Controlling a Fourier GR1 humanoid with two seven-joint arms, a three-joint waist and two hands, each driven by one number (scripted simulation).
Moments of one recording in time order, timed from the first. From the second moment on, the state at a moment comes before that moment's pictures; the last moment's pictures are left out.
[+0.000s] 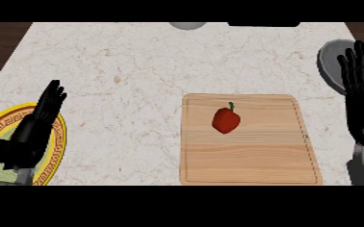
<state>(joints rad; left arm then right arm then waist) 0.01 0.54 -0.18 -1.50 0.35 0.20 -0.16 -0.12 -0.38 -0.05 -1.70 -0.18 -0.20 -0.08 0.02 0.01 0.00</state>
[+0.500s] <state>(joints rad) -0.16 0.48 -0.16 -1.46 0.33 0.27 -0.05 -0.10 -0.28 0.17 -1.54 0.02 -0.27 -0.03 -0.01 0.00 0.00</state>
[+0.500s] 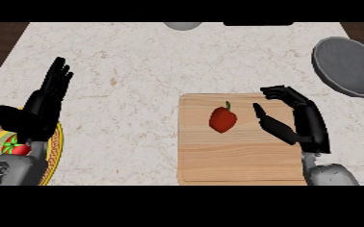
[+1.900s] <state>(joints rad) -0.24 0.41 -0.15 -1.45 0.27 0.27 0.03 -0.38 -0.62 0.25 -2.18 0.33 0.15 1.04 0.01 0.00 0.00</state>
